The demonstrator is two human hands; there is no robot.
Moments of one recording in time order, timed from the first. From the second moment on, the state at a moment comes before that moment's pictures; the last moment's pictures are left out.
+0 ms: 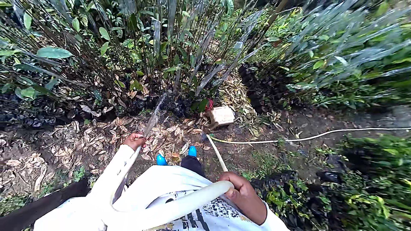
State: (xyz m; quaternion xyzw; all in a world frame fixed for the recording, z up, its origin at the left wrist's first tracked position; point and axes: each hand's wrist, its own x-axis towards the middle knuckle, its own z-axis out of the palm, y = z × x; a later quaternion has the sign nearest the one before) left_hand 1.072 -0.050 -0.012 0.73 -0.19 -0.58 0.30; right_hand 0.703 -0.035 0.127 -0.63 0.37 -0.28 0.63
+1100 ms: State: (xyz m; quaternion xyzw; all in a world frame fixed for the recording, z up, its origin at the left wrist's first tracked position) left_hand 1.112 0.038 -0.017 0.79 -0.11 -0.50 0.35; right_hand 0.731 -0.050 0.122 -0.66 0.34 -0.21 0.64
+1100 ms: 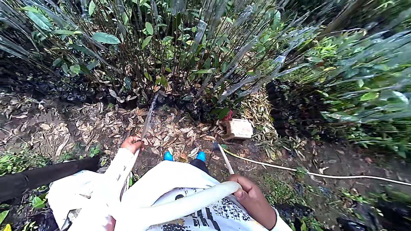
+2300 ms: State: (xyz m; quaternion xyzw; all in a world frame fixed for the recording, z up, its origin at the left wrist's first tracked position) left_hand 1.136 0.103 0.002 0.84 -0.02 -0.40 0.35; right_hand 0.761 -0.065 0.133 -0.67 0.31 -0.15 0.66
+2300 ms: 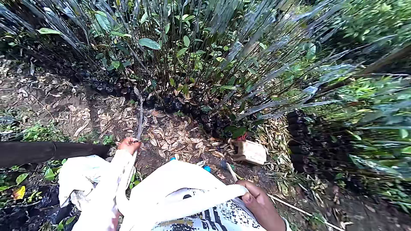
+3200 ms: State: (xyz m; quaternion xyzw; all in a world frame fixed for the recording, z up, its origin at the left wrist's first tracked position) left_hand 1.138 0.031 0.021 0.78 -0.11 -0.43 0.44; right_hand 0.750 -0.057 0.134 -0.67 0.29 -0.21 0.65
